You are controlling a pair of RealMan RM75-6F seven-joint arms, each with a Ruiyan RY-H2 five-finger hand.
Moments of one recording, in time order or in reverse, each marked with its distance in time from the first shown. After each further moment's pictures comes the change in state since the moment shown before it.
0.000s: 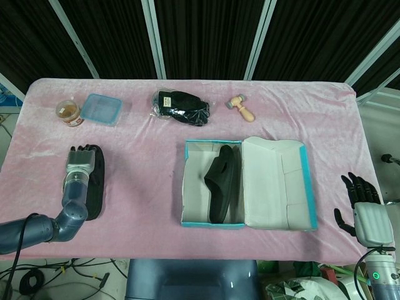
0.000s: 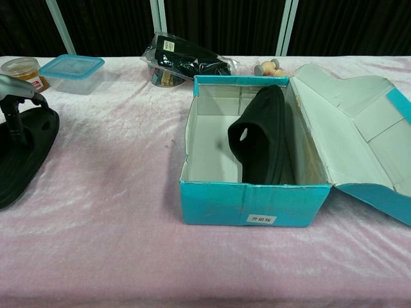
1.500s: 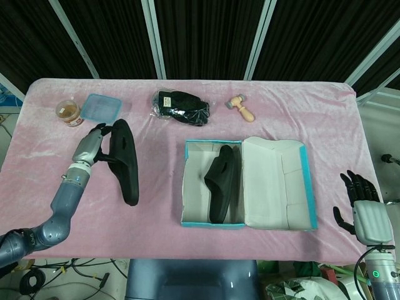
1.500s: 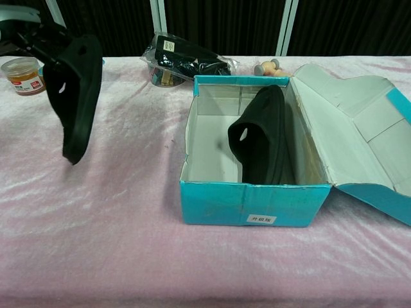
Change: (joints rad) left arm 0.277 0.094 -0.289 -0.232 0.727 -0.060 -0.989; right arm 0.008 0.002 0.007 0.007 -0.010 0.001 0.019
